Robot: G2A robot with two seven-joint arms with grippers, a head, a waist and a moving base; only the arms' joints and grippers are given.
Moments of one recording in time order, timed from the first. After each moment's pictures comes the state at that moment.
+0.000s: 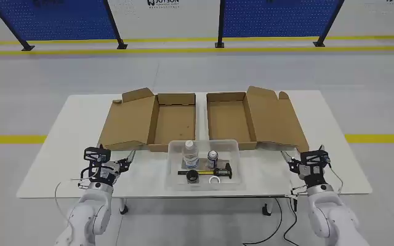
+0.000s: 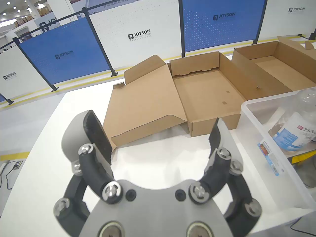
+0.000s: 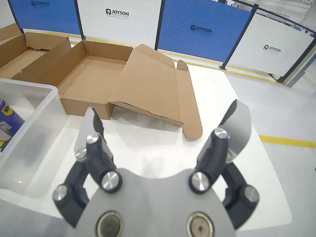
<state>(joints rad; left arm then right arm) 1.73 -1.15 -1.60 -1.80 1.33 0.00 0.00 -1.73 -1.15 1.60 -1.80 -1.33 0.00 0.00</state>
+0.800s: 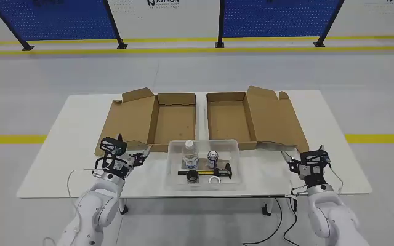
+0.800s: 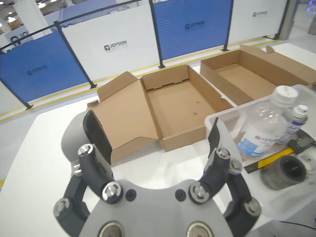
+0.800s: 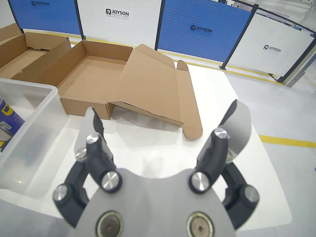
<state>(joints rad) 1.61 -1.16 -1.50 -1.81 1.33 -0.16 -0.04 -1.73 -1.15 1.60 -1.80 -1.33 0.00 0.00</state>
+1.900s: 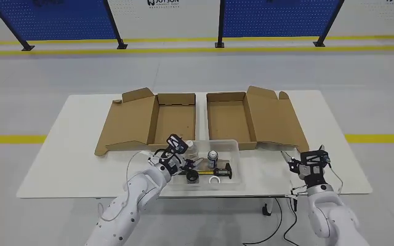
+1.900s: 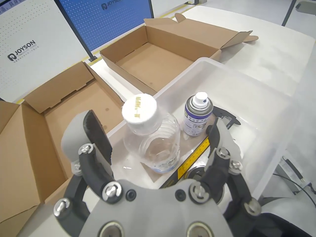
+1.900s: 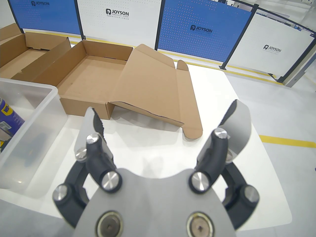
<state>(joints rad) 1.31 -1.21 -1.10 -1.57 1.34 -0.29 -0.17 -1.73 -1.15 1.60 -1.80 -1.33 0.00 0.00</state>
